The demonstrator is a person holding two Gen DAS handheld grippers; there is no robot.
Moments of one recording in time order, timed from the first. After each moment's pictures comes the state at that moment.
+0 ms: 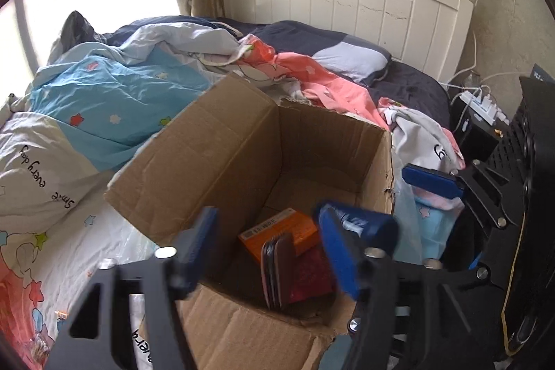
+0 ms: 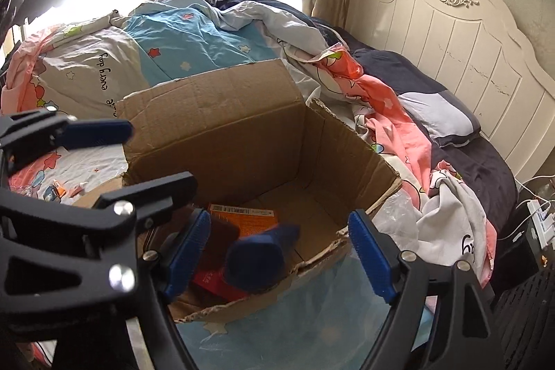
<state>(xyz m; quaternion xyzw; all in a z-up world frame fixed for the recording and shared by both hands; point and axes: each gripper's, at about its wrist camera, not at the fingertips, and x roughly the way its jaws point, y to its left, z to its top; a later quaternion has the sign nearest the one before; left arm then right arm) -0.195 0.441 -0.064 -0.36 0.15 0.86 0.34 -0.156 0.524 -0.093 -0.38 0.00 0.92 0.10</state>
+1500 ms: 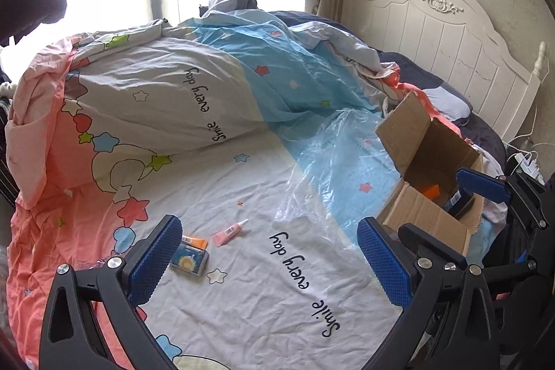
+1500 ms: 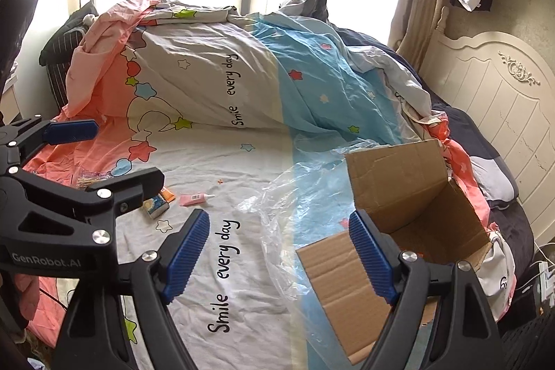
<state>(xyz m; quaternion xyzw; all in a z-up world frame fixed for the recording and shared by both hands) -0.218 0.145 -0.035 -0.38 0.07 0.90 0.19 -0.174 0.281 -0.046 -0.37 -0.09 0.93 -0.02</state>
